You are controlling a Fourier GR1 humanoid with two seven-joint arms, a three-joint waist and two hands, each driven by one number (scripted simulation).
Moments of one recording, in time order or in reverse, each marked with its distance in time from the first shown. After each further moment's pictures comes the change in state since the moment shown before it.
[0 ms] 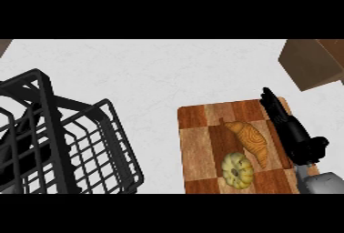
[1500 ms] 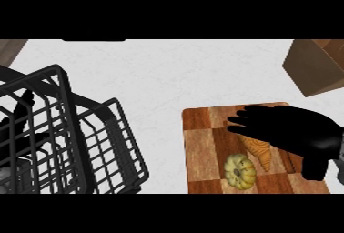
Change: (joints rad) left arm -0.080 -0.002 0.046 0.113 -0.075 0.041 0.262; right arm -0.438 -0.522 0.402 -0.311 0.691 0.655 -0.018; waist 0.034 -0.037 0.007
